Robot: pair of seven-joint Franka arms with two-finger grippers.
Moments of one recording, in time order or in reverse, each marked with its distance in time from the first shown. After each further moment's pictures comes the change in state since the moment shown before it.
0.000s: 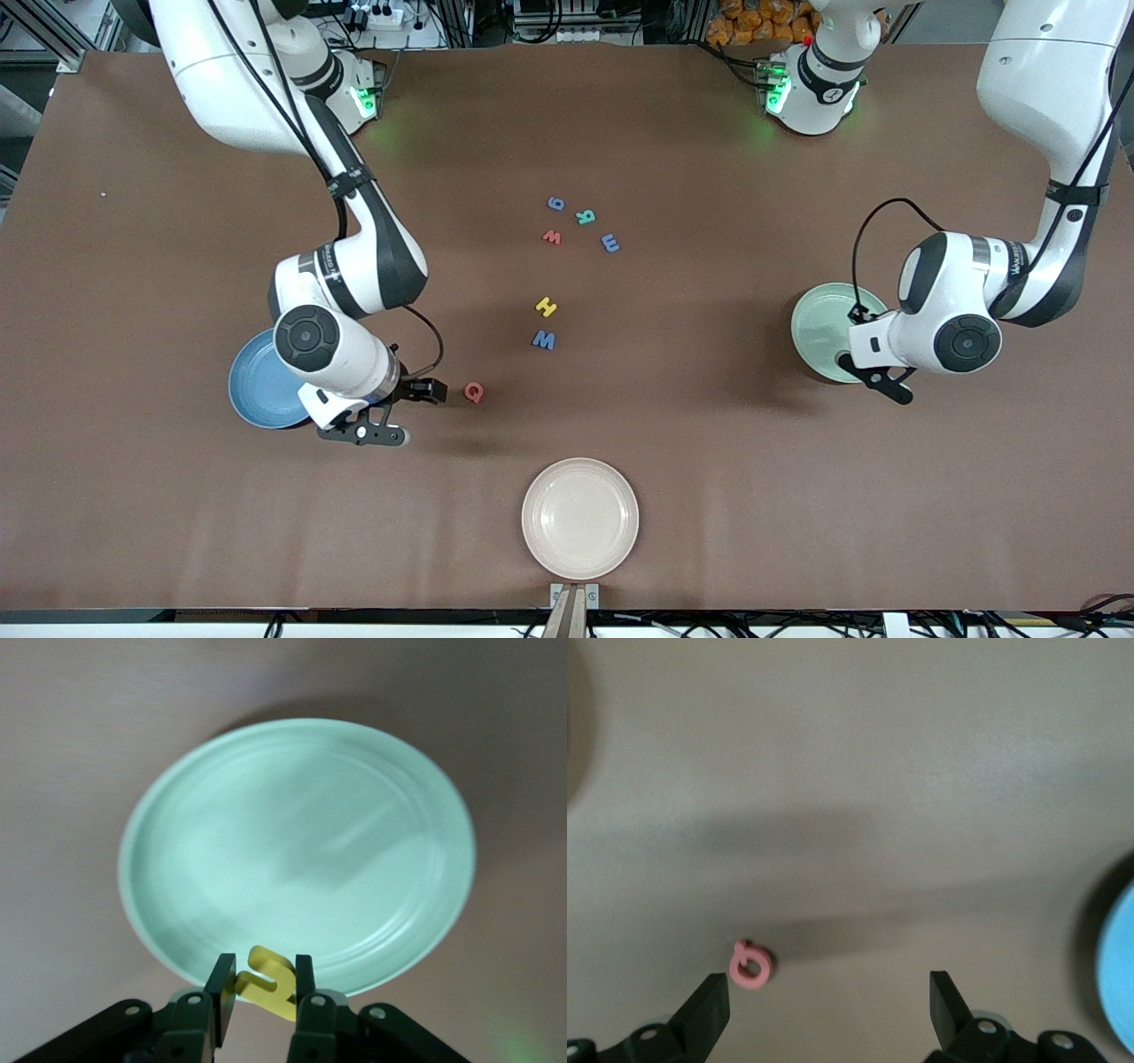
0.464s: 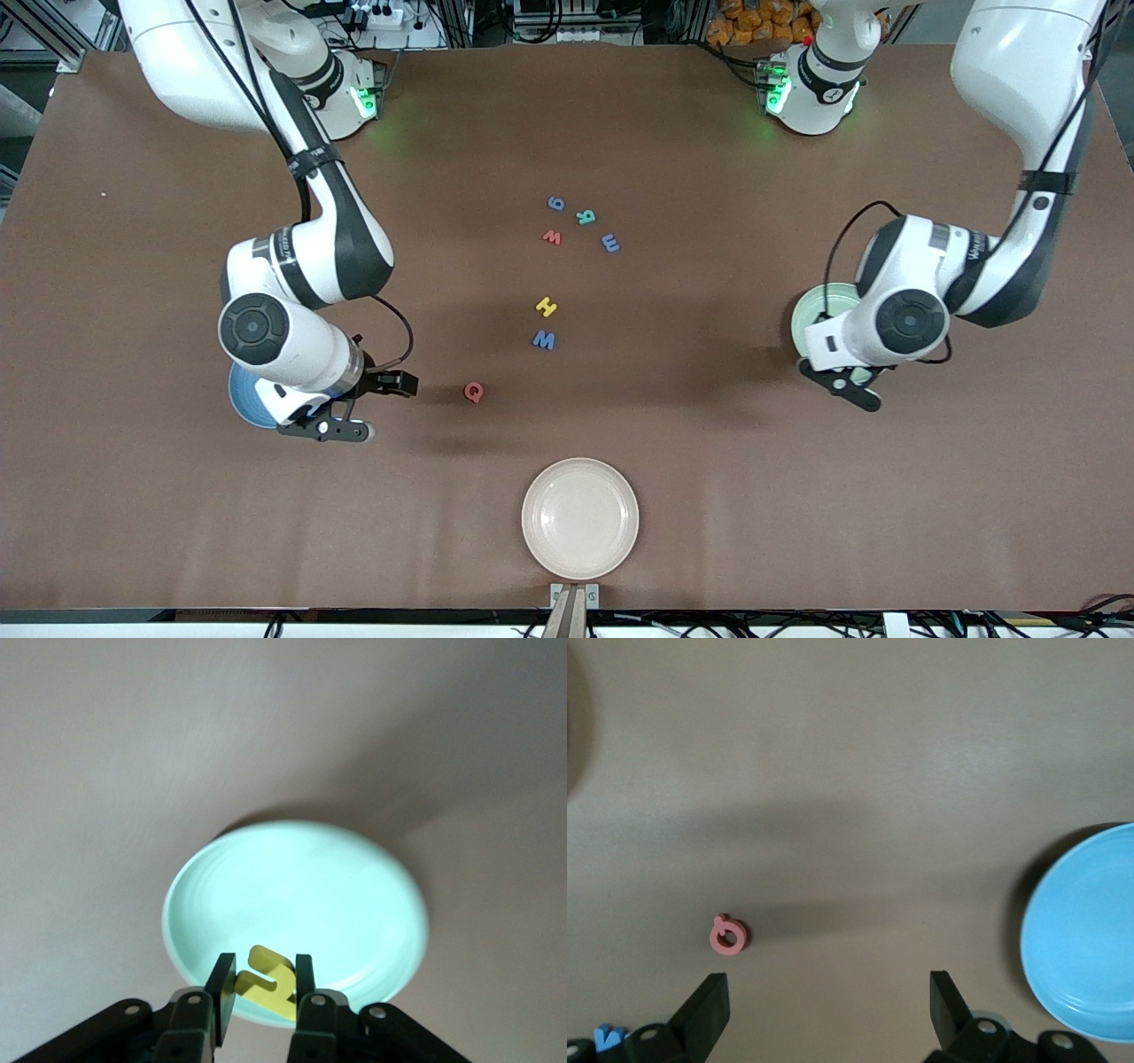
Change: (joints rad) left arm -0.031 -0.015 -0.054 0.066 0.139 -0.003 -0.076; right arm -0.038 -0.083 -0.001 -0.015 -0.002 -0.101 -0.075
